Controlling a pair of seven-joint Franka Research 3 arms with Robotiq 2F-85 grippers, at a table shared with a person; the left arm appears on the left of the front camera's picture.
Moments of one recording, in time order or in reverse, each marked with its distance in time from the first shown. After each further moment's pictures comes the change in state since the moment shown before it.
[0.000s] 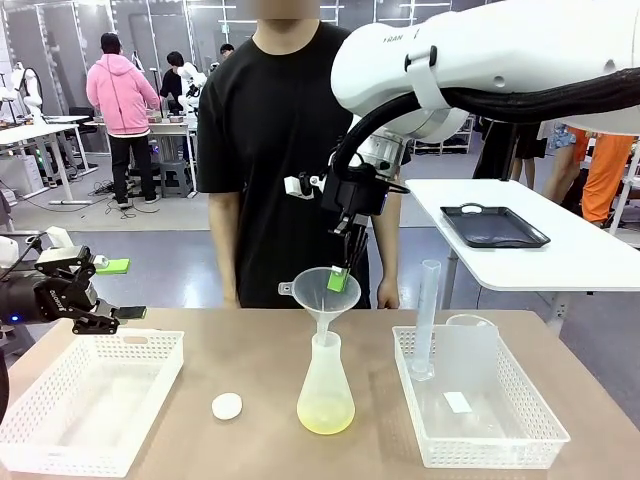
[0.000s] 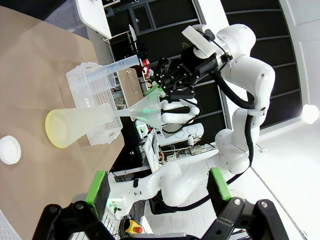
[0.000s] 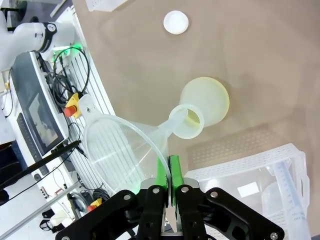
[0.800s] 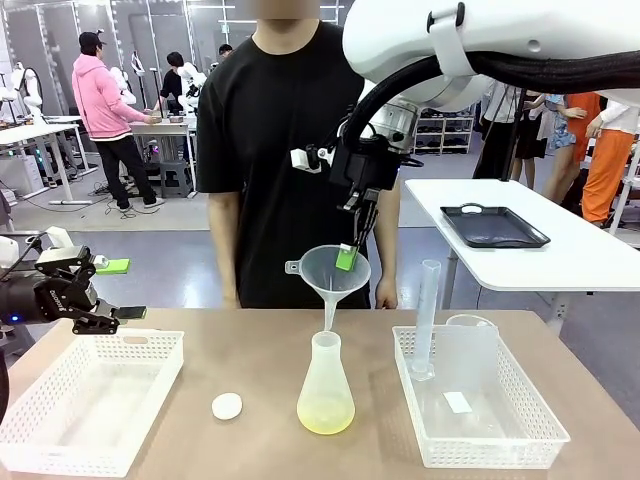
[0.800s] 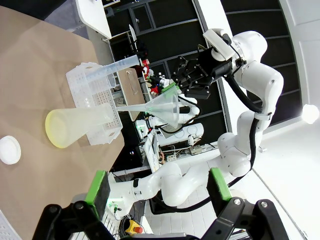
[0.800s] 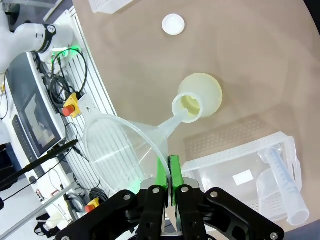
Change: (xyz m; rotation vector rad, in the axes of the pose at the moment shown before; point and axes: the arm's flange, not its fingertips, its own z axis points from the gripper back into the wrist) left arm 0.000 0.000 0.000 0.000 0.000 0.000; right arm -0.014 0.023 0.036 -0.054 -0.026 0.005
